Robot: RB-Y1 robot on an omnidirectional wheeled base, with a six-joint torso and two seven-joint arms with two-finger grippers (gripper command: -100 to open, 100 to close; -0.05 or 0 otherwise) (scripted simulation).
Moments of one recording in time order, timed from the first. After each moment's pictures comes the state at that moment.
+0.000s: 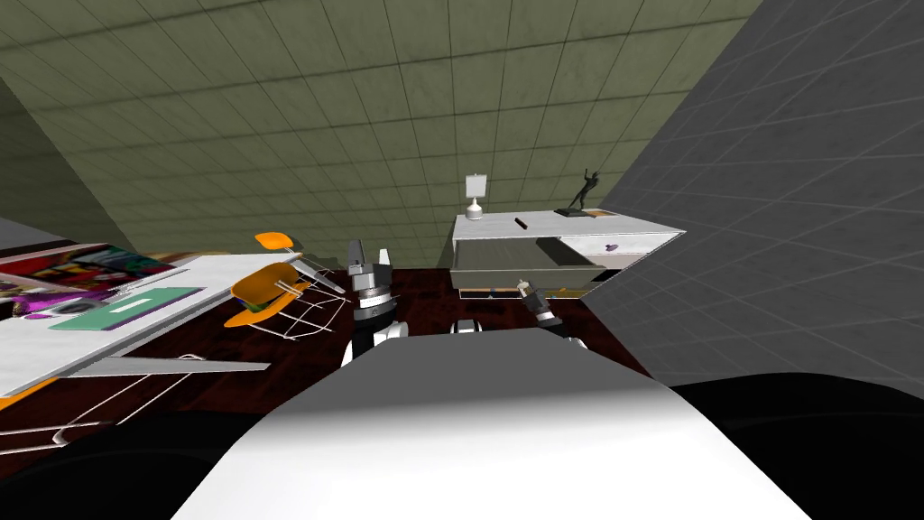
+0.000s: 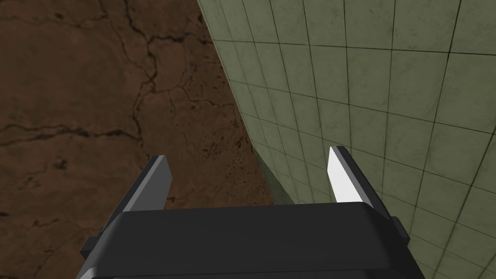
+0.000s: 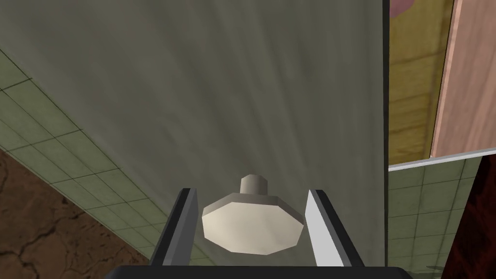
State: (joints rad) left arm 0.54 -0.04 -0.05 -2.40 -0.11 -0.45 0.03; right arm 0.42 -0.09 -0.34 -1.52 0.69 -0.83 1.93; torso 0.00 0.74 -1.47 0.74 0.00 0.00
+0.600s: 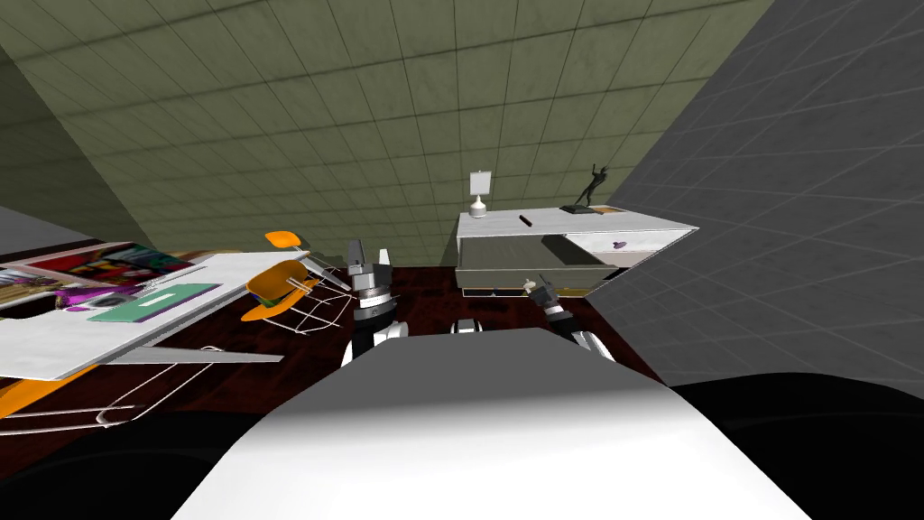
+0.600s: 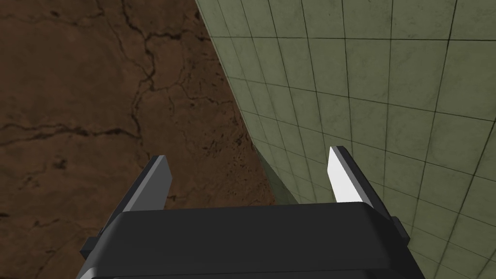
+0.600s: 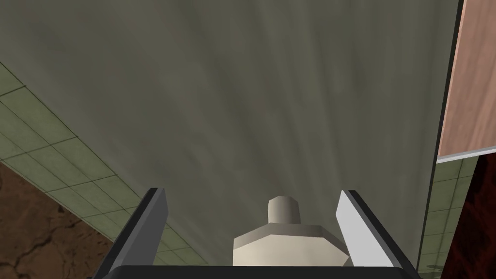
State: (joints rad) left arm 0.54 -0.04 -0.05 -2.40 -0.11 -0.45 0.03; right arm 0.42 -0.19 -0.35 -1.60 0.69 -0.72 1.81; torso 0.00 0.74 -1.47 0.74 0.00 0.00
